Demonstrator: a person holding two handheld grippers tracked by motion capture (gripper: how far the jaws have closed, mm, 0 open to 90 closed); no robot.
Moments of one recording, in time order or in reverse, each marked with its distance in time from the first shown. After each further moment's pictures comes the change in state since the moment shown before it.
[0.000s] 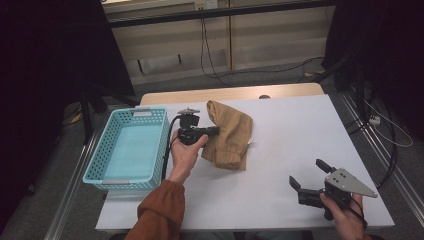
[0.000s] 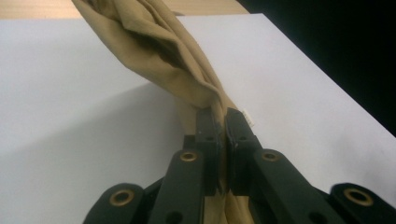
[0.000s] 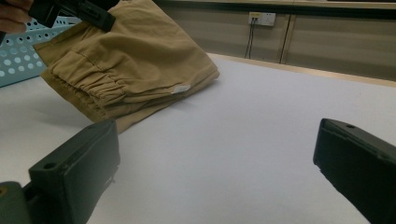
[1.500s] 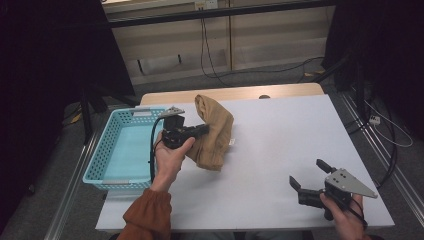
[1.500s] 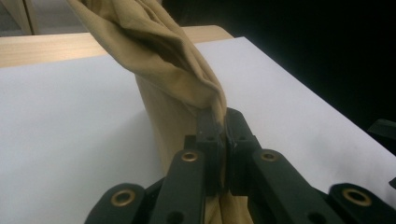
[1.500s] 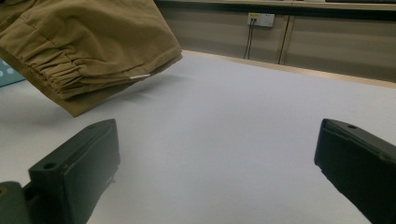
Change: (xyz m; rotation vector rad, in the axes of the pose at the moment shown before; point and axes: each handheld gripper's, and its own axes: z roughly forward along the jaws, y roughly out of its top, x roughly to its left) left arm -0.010 0.003 -0.056 -0.088 -0.023 0.070; right arm 0.000 0.000 0.000 -0.003 -0.003 -0.006
